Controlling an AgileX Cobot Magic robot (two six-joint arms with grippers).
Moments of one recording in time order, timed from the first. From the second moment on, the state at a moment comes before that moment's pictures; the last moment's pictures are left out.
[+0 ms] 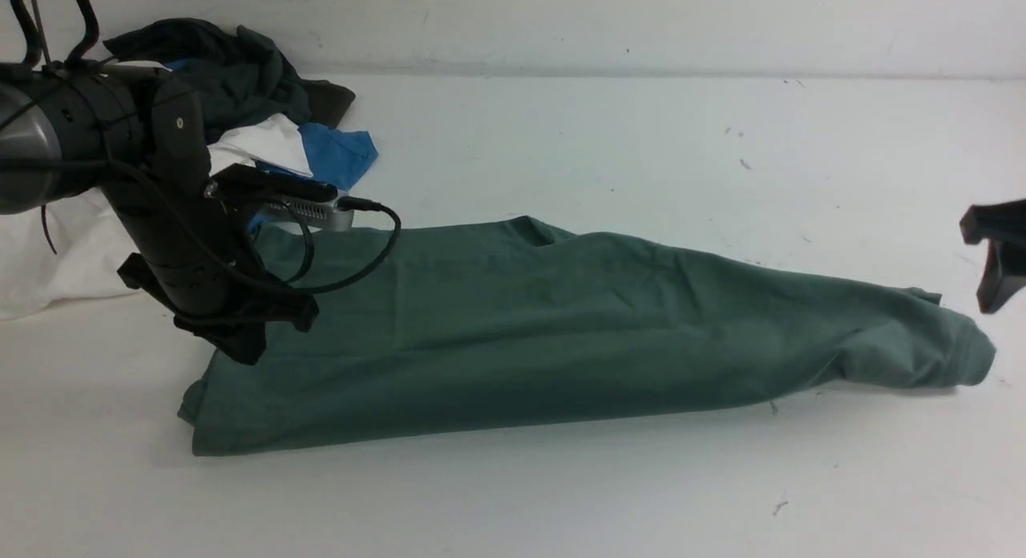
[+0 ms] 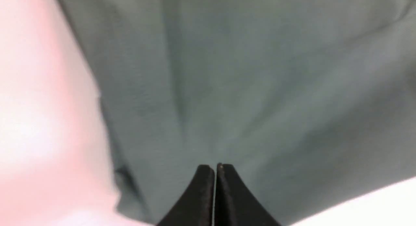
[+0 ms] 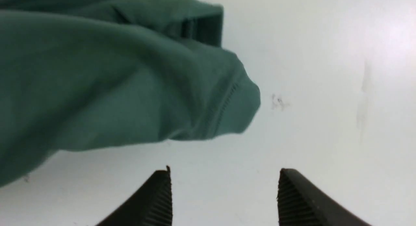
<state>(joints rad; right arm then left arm) -0.15 1.79 -1.42 0.02 1.23 0.01 -0.13 1.85 -1.34 -0.09 1.00 0.18</state>
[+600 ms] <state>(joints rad) -0.15 1.98 -1.33 0.14 1.07 0.00 -0.18 2.00 -1.34 -0.22 0.92 0.23</state>
